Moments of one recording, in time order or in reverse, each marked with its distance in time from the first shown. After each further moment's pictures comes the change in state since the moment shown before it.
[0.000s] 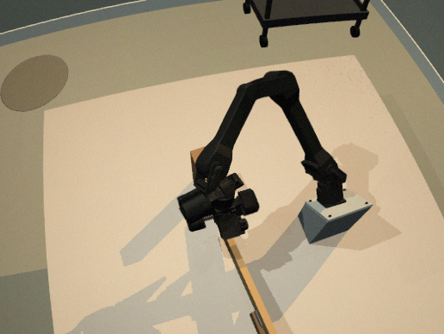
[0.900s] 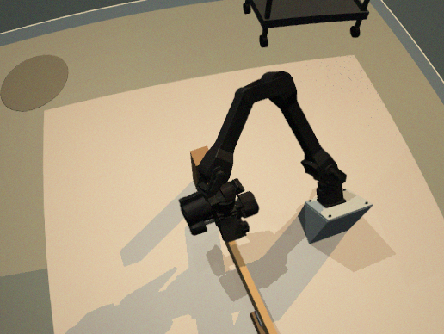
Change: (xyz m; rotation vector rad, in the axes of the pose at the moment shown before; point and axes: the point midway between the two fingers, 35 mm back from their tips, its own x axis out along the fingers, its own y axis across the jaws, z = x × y) arm 0.023 0.003 0.000 -0.037 0.010 0.000
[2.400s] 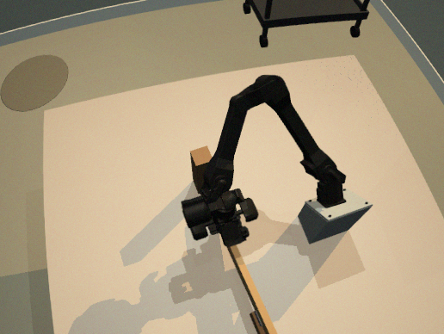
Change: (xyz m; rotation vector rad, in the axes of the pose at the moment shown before) arm 0.047 0.005 -0.001 -0.005 0.006 0.008
